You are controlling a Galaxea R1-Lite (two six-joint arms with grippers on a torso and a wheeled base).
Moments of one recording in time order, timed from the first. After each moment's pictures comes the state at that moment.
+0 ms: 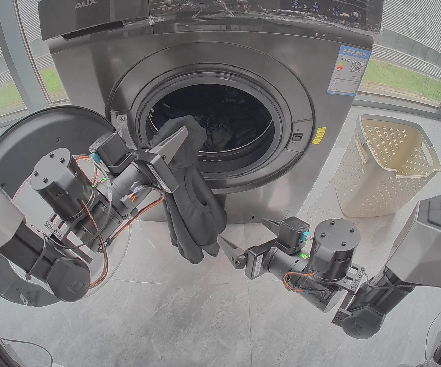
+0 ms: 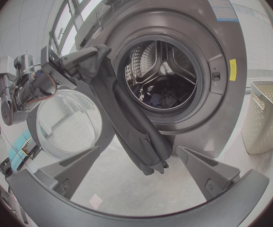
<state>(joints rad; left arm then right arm) -0.50 1.88 -0.69 -1.55 -0.14 -0.25 0.80 2.10 -0.63 -1.41 -0.19 0.16</state>
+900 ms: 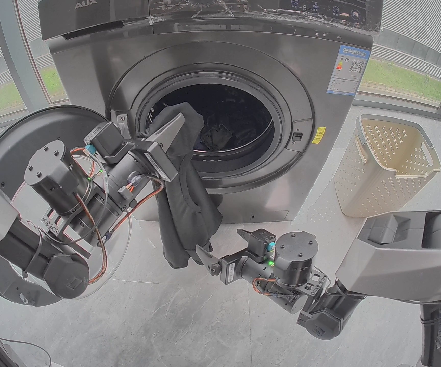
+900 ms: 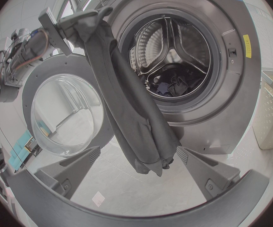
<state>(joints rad) -0.52 1.86 -0.72 -1.55 -0.10 -0.25 0.81 2.31 -0.80 -1.44 -0.15 0.16</state>
